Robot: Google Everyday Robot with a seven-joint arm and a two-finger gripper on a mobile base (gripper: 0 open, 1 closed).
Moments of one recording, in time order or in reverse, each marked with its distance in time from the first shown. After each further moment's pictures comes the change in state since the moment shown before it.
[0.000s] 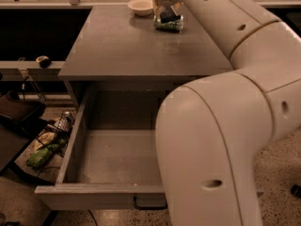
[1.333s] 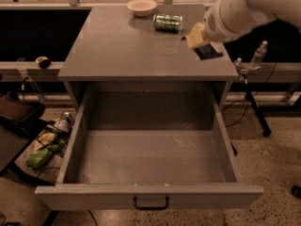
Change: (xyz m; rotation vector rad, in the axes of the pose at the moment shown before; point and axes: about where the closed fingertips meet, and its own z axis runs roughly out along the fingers) arm 0.163 -0.029 -0.144 -0.216 -0.045 0.018
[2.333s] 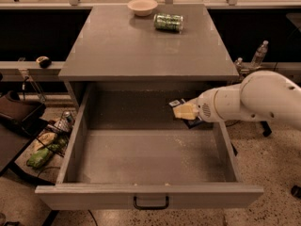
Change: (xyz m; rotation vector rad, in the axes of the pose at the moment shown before) arm 0.175 0.053 0.080 -0.295 -0.021 -0.092
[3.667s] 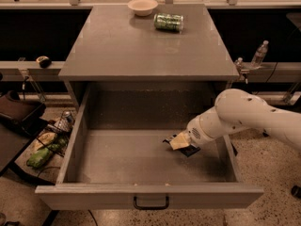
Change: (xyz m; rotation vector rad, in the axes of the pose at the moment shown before) arm 0.114 0.003 0.075 -0.131 0.336 0.007
